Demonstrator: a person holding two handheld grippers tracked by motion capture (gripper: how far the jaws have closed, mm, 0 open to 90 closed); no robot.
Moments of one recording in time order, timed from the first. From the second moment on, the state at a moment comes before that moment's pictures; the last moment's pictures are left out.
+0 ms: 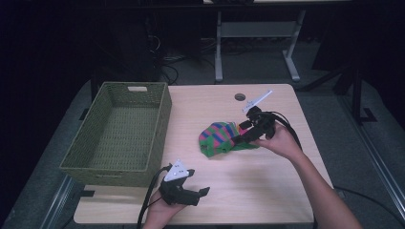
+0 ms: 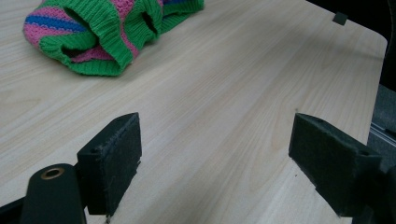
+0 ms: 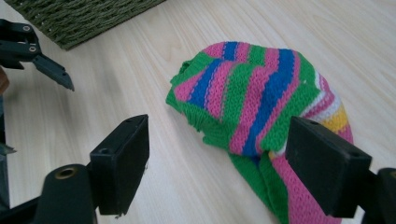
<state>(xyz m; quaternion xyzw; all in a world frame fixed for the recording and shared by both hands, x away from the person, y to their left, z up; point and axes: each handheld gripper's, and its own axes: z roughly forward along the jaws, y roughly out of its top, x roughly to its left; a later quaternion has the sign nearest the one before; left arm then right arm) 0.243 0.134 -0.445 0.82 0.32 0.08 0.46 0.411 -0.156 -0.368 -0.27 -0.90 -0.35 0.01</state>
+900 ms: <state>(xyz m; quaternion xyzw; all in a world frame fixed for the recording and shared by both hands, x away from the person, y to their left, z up) 0.243 0.135 -0.444 0.82 0.31 0.08 0.47 0.443 -0.103 -0.407 -0.28 -0.92 -0.28 0.00</state>
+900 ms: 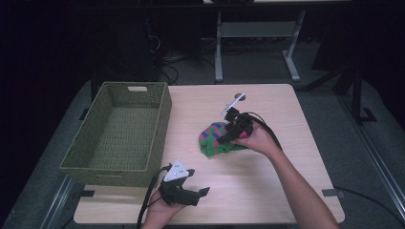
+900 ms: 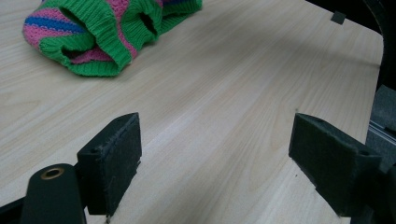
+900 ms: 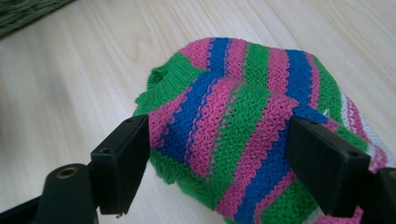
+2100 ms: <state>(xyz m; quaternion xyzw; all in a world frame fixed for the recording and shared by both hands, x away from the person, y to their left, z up) 0.242 0.134 -0.444 0.82 0.31 0.08 0.46 0.445 -0.088 -0.445 -0.29 -0.93 -0.16 -0.14</state>
